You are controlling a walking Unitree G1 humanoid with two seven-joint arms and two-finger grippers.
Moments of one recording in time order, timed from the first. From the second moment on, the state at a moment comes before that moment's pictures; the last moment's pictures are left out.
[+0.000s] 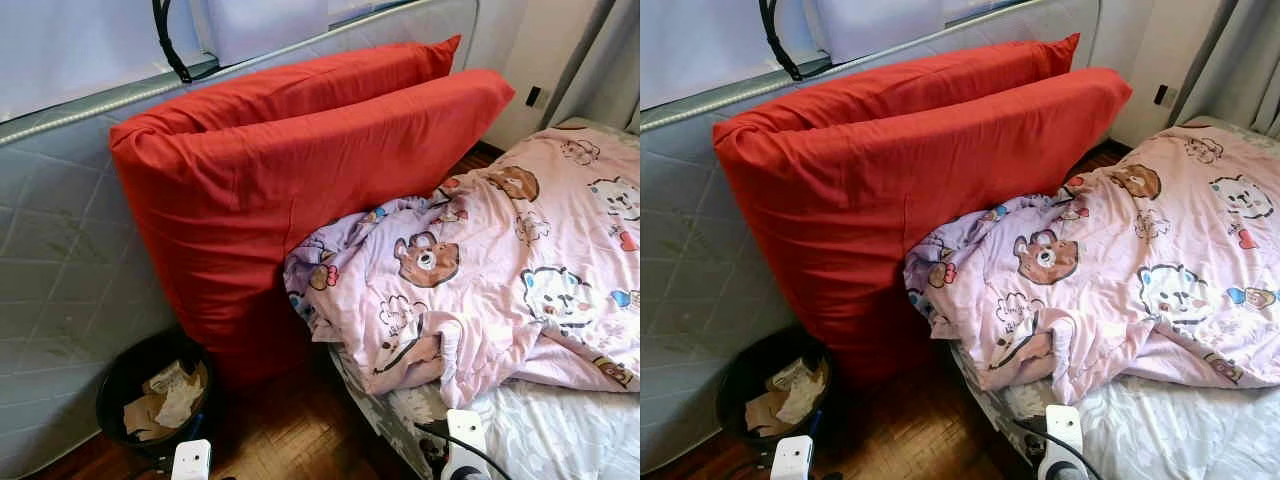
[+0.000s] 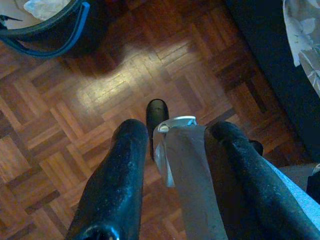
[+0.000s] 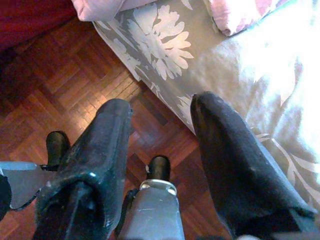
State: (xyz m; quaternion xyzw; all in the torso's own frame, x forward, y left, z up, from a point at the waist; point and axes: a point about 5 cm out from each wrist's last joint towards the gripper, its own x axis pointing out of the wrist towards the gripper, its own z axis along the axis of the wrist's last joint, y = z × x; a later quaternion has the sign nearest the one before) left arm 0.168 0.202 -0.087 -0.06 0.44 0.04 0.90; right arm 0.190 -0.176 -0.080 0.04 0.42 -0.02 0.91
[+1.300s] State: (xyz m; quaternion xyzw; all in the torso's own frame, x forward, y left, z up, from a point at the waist) left arm 0.172 0.201 -0.084 -0.06 0.43 0.03 0.90; right arm 0.189 -0.179 -0.080 0.04 0.42 -0.03 0.91
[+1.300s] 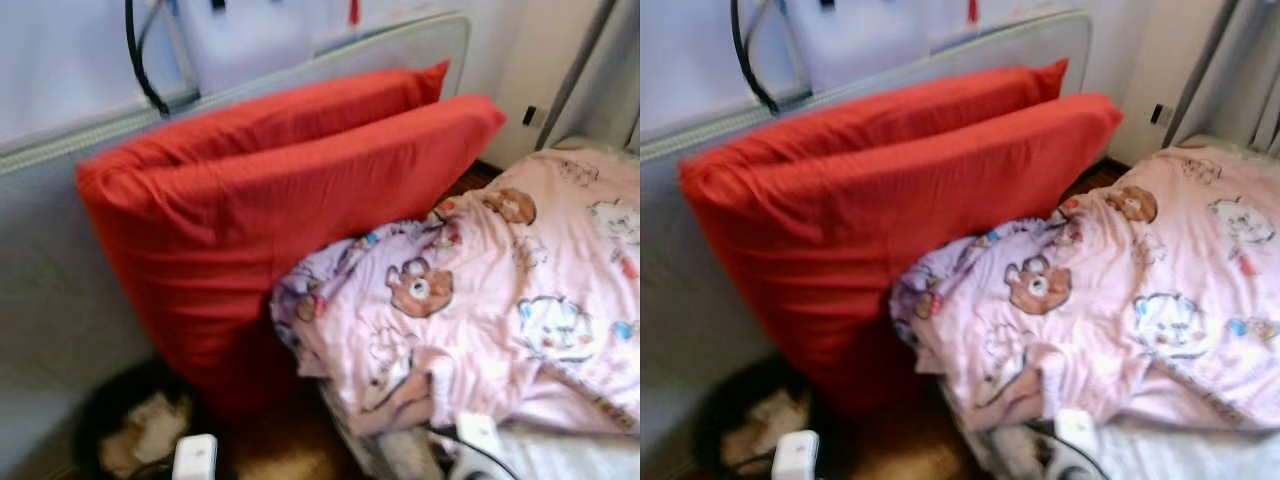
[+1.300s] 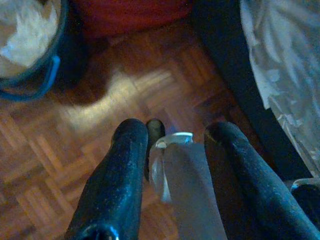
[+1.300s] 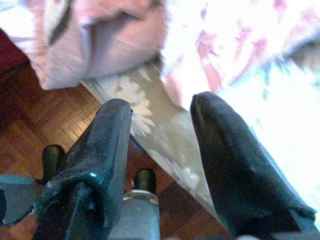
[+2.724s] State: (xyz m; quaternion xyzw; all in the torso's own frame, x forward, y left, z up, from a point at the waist) left arm 0.258 0.207 0.040 0.00 0.01 -0.01 1.00; right arm 0.269 -0.186 0.000 0.07 0.11 -0.03 0.99
